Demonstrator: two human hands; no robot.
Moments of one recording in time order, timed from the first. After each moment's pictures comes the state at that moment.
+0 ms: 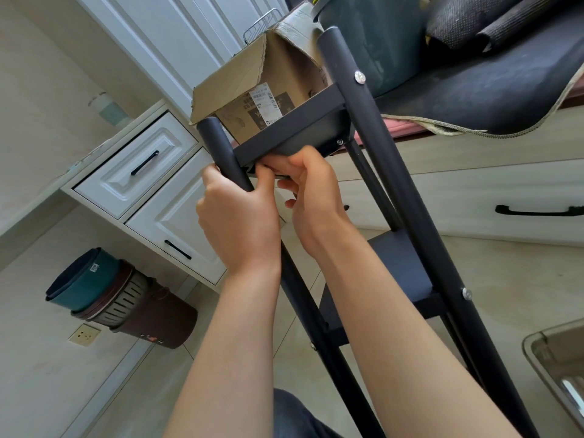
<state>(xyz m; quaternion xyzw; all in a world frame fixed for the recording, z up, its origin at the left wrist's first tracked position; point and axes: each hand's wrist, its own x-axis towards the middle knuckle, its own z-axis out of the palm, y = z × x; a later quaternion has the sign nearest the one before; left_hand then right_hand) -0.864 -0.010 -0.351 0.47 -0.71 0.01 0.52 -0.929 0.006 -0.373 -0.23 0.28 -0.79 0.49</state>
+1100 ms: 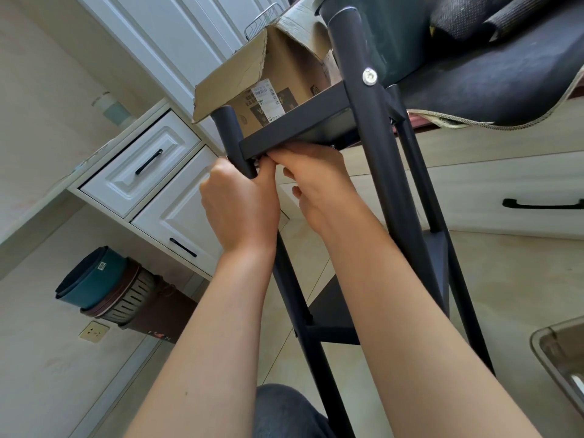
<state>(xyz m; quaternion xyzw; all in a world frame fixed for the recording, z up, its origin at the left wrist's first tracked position) -0.866 -0.029 -0.344 0.48 -0.73 -0.02 0.49 -0.946 -0.003 -0.365 -0.24 0.31 -0.80 0.44</state>
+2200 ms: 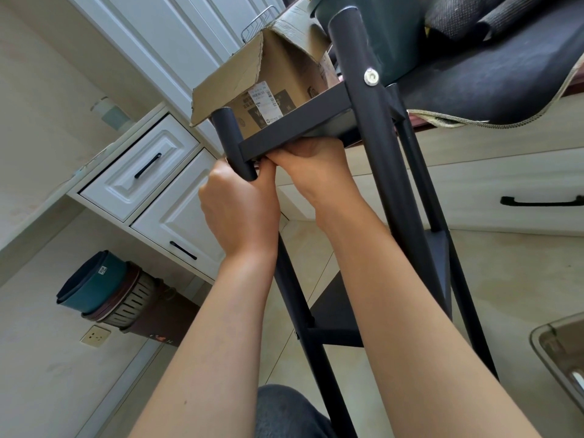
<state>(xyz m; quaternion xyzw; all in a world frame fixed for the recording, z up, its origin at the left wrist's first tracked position) -0.867 -0.025 -0.346 0.45 -0.74 -0.01 0.50 -0.954 -0.011 -0.370 -0.28 0.37 -0.82 0.34</state>
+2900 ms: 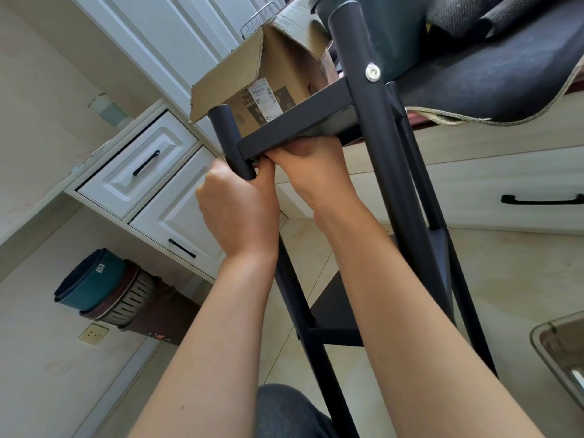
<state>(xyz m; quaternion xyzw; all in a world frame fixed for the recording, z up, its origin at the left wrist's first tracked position) -0.866 -0.023 -0.347 0.46 -0.73 0.00 0.51 -0.949 -0.009 -0.366 -0.30 0.41 -0.80 0.32</state>
